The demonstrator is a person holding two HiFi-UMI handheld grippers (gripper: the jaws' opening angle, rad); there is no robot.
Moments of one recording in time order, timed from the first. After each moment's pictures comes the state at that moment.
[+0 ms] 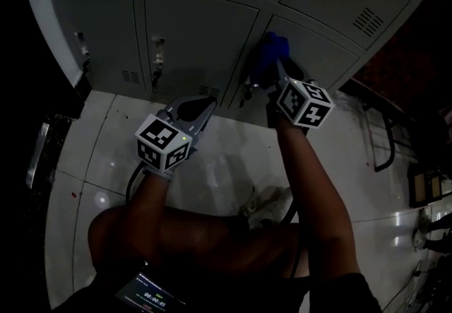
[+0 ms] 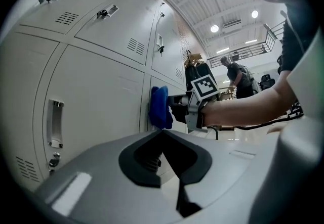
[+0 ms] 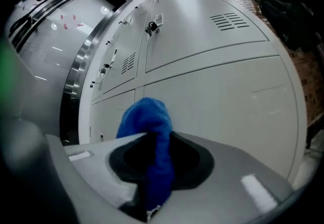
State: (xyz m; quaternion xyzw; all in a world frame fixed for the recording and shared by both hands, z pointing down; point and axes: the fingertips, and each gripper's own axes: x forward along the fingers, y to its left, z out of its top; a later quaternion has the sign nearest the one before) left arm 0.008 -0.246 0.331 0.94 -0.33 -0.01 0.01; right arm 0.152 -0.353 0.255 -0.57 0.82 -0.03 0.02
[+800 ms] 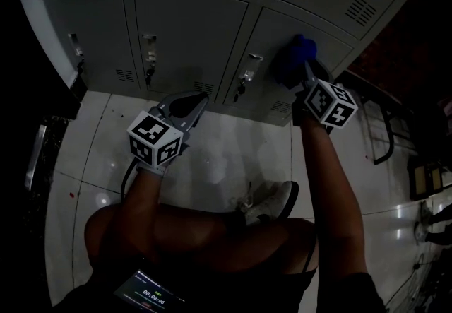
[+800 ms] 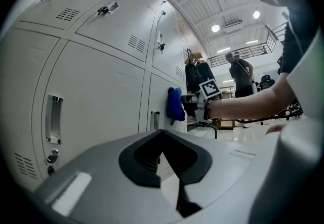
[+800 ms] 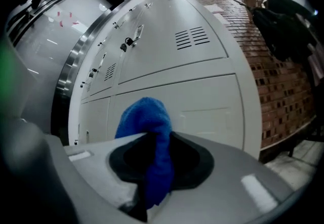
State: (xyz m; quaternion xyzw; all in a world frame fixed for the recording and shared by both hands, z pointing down) left arm 0.007 -0.247 0.339 0.95 -0.33 0.00 0.02; right arm 0.245 -0.341 0.245 -0.61 0.79 -0.01 0.01
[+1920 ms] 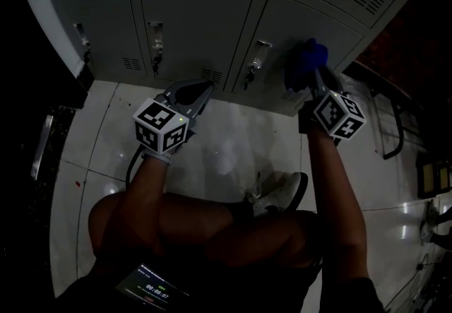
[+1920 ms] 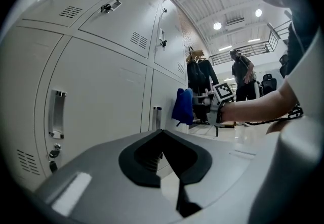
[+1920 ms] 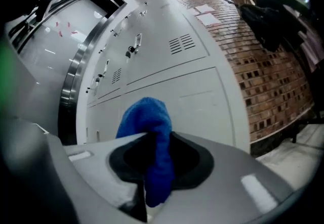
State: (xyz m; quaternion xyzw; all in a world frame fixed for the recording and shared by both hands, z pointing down) left arm 0.006 -0.250 0.352 0.94 -0.33 0.01 0.02; right arm 0.250 -0.303 0.272 -0.60 0.80 -0.04 0.05
